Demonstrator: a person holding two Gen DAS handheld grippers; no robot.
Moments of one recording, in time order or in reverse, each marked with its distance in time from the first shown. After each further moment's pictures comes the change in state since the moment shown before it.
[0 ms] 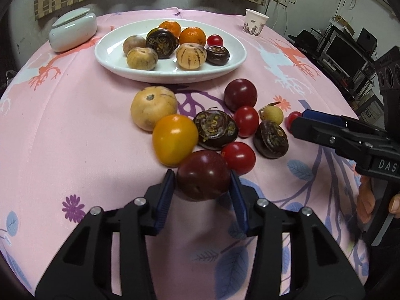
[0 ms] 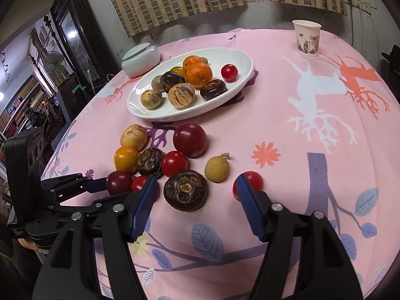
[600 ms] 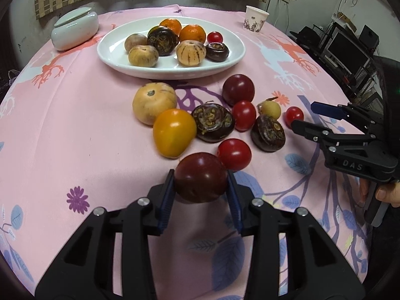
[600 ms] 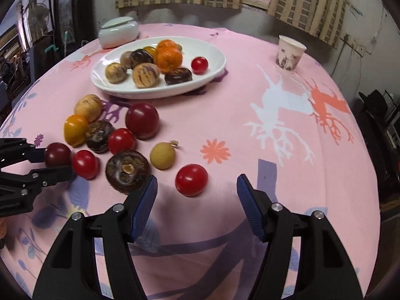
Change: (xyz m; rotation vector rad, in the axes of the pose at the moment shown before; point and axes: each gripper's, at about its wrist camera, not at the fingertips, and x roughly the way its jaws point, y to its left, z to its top) left arm -0.007 0.000 -0.002 -0.003 0.030 0.011; right arm 0.012 -0.011 -0.005 -0.187 0.060 -0.296
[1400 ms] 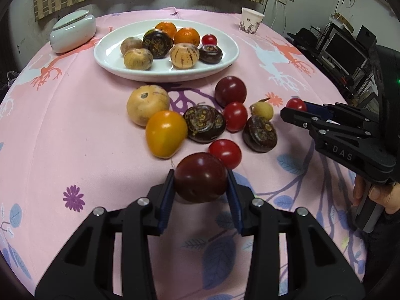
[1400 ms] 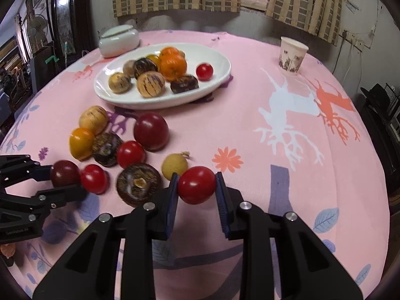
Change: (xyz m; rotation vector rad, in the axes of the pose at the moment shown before) left arm -0.008 -0.007 -0.001 -0.002 -0.023 -0.014; right arm -0.016 0.012 0.008 0.029 -0.077 0.042
